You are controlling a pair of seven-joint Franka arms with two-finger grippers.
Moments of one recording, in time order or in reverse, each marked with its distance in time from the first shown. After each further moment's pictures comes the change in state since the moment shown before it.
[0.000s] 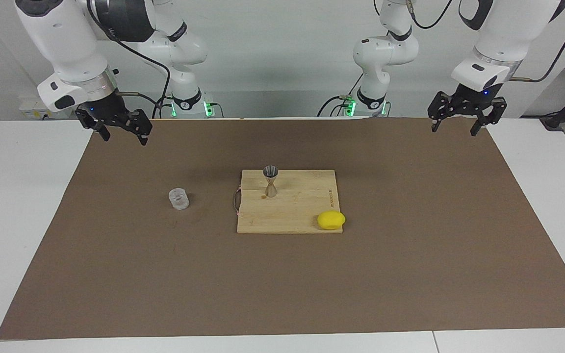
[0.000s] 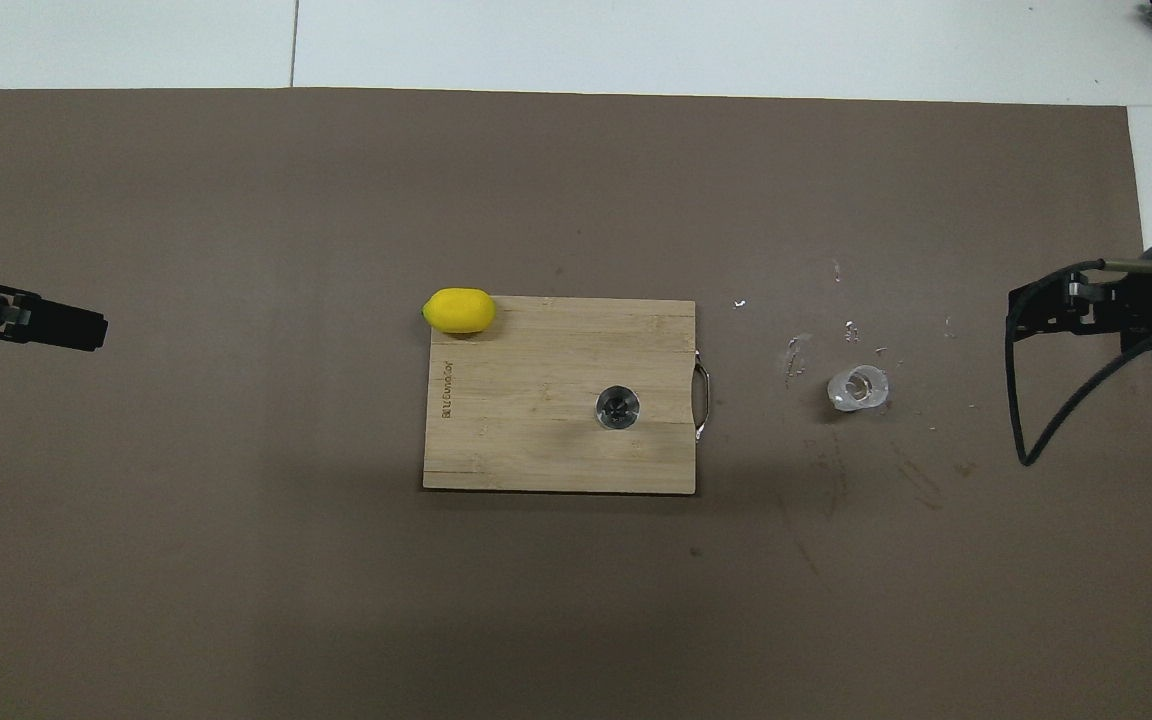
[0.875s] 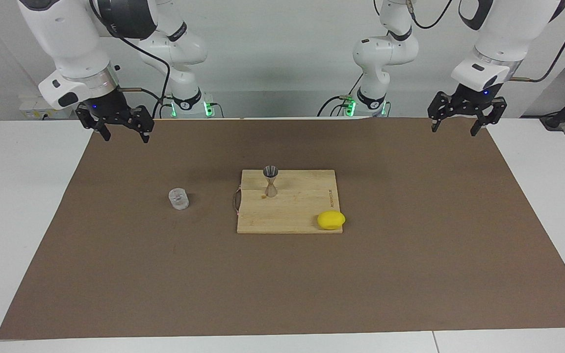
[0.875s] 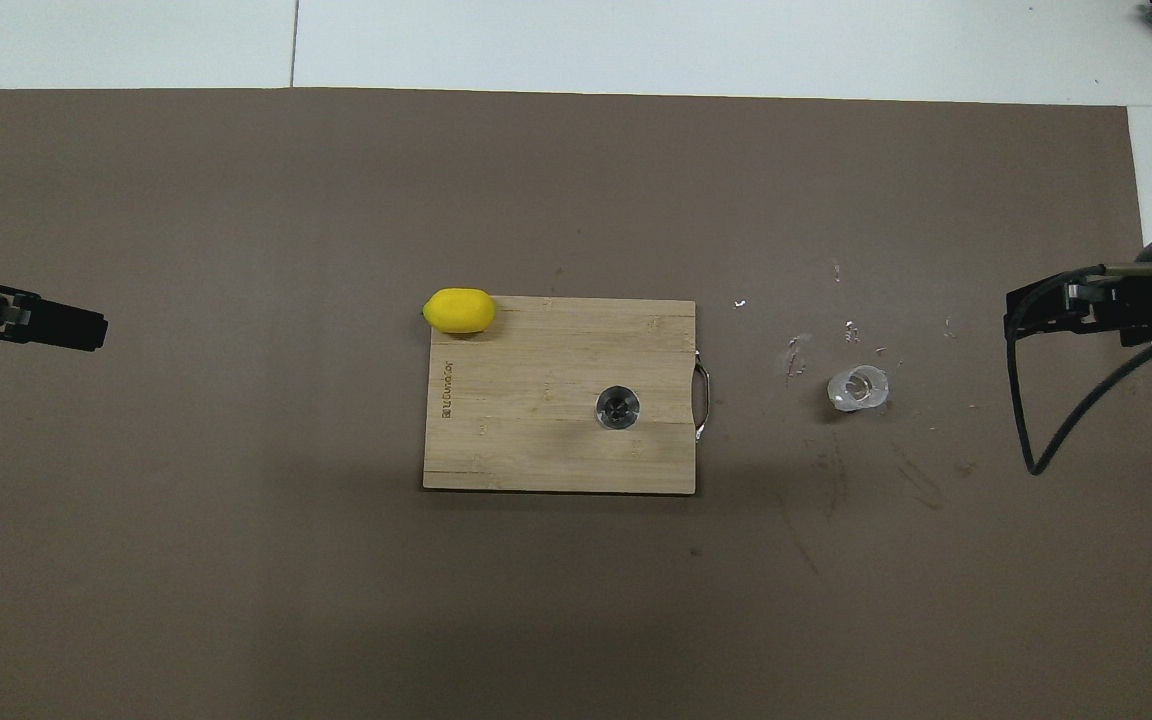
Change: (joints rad) left arm 0.000 0.000 0.000 0.000 0.000 0.000 0.000; right arm 0.004 -0.001 0.005 0.019 0.000 -0.001 -0.059
